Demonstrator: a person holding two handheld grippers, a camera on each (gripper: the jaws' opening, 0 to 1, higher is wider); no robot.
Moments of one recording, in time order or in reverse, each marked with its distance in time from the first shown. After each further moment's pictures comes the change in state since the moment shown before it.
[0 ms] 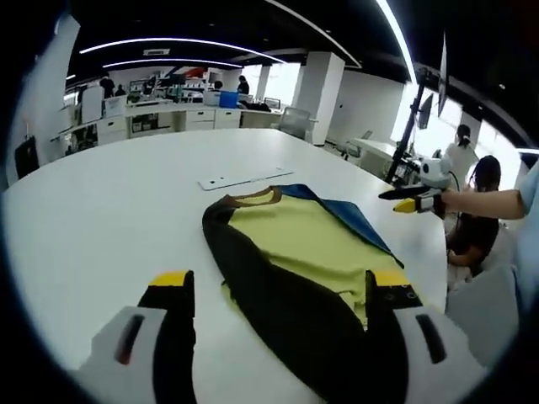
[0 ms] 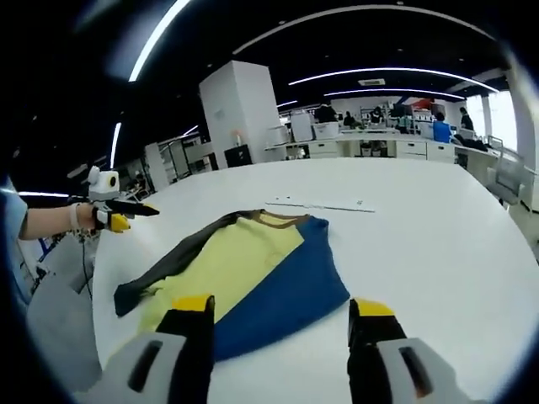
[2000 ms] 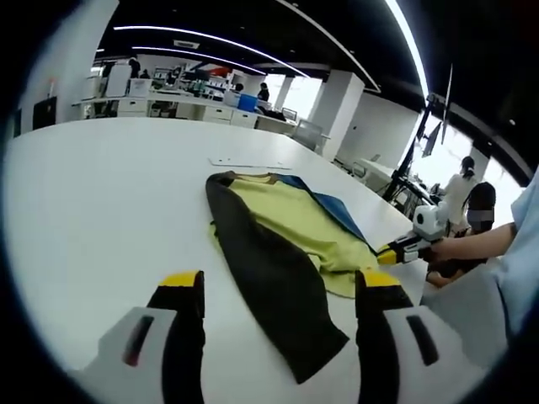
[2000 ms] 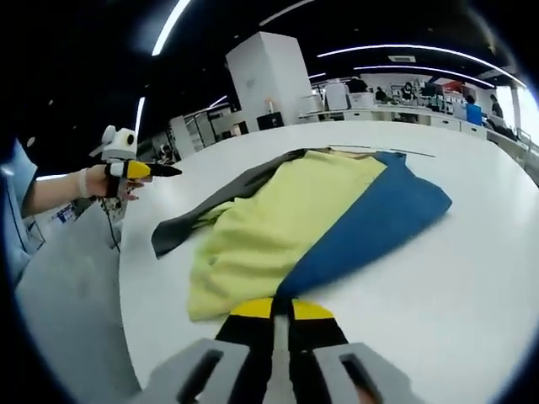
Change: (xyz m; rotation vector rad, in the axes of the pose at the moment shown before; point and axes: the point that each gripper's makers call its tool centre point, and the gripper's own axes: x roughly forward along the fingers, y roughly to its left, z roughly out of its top) left arm -0.048 -0.029 -0.051 -0.163 -0.061 0.022; right arm 0.017 0.097 -0.101 -0.059 0.163 0.146
